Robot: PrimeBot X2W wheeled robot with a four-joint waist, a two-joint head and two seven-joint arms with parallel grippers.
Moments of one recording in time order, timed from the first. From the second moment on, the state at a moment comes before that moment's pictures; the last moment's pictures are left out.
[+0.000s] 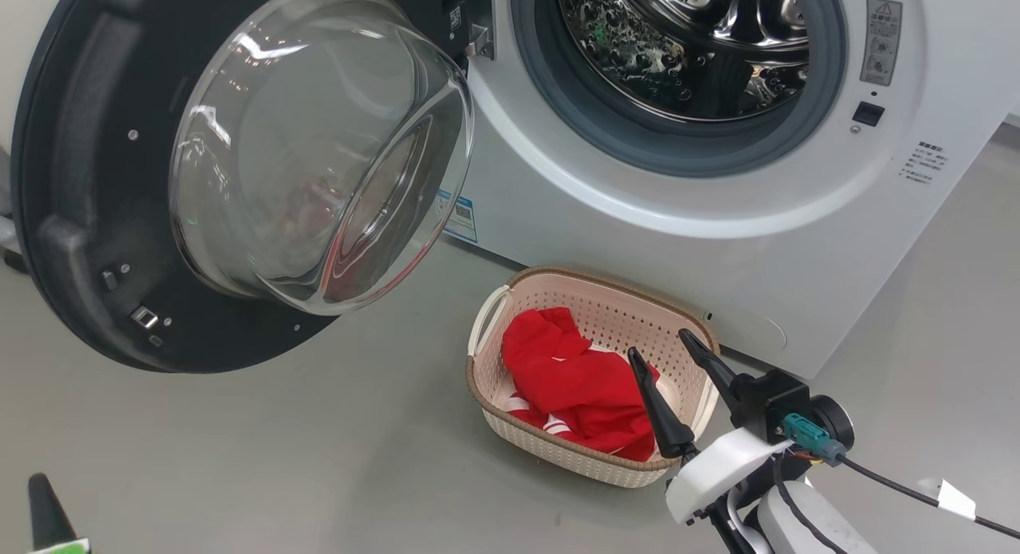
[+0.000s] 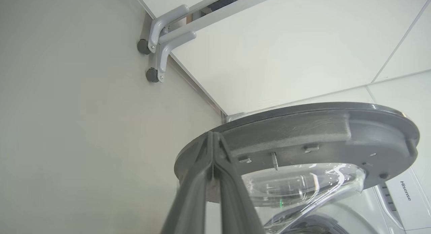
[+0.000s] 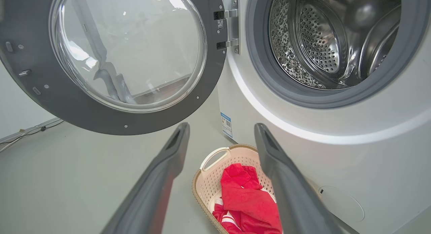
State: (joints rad) left arm 0.05 0.03 0.23 0.30 -1.47 -0.12 -0.24; right arm -0.16 -0.05 0.40 0.40 0.29 0.06 -0.26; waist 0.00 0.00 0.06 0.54
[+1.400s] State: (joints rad) left arm -0.46 0.34 0.29 0.57 -1.61 -0.01 0.10; right arm -0.16 -0.05 0.38 0.38 0.29 0.02 -0.26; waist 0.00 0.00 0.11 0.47
